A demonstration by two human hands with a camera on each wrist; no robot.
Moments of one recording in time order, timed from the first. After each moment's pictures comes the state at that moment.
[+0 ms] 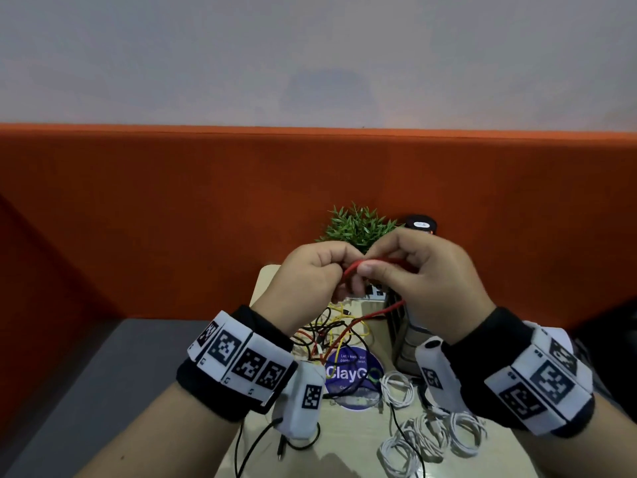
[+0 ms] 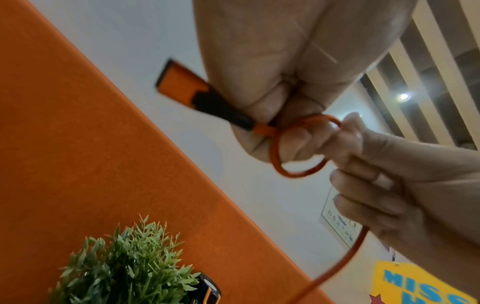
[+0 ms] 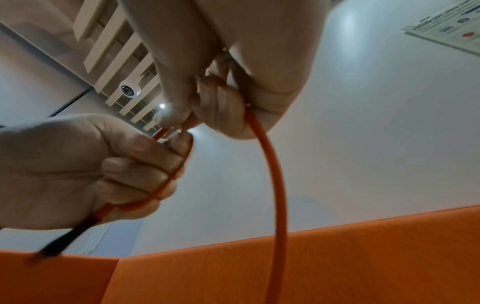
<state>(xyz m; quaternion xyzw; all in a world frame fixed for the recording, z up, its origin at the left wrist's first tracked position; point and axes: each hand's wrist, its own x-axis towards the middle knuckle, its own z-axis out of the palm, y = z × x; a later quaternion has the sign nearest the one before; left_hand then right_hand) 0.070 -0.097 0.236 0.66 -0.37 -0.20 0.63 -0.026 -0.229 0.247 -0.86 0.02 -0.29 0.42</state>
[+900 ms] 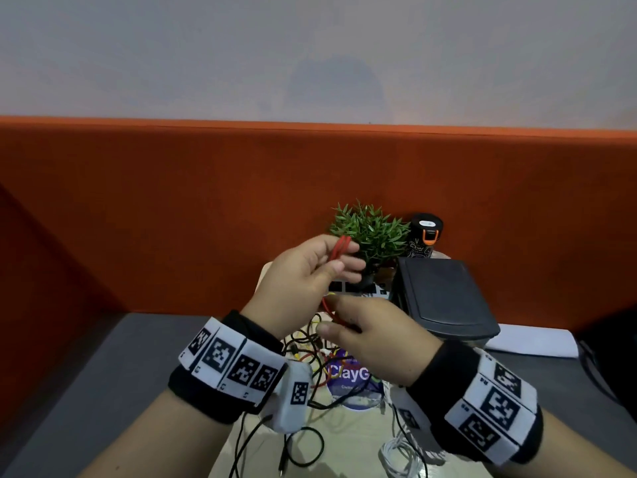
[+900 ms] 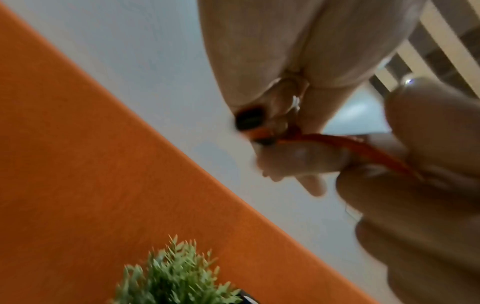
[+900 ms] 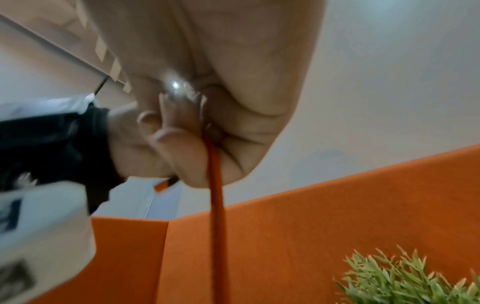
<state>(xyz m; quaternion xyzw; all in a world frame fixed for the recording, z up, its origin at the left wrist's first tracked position) 0.082 -0.086 0.221 0.69 -0.39 -0.14 0.59 -0.012 -0.195 0.212 -0.94 -0.01 -0.01 0.35</state>
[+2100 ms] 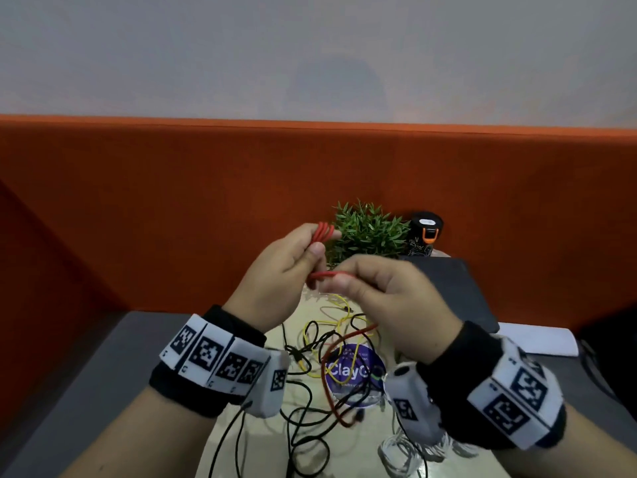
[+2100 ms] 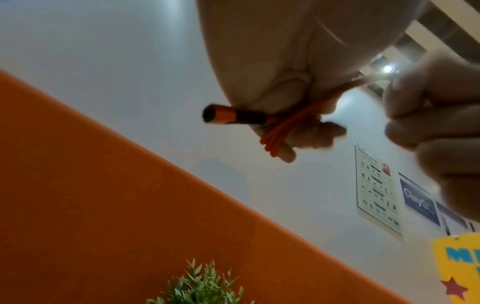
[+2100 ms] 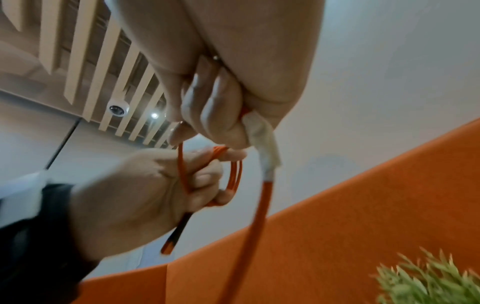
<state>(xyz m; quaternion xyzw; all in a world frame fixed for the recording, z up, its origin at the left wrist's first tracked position) 0.095 -0.071 0.224 0.73 -0.44 -0.02 0.53 -0.015 -0.201 0.230 -0.82 -0.03 -0.16 0.55</state>
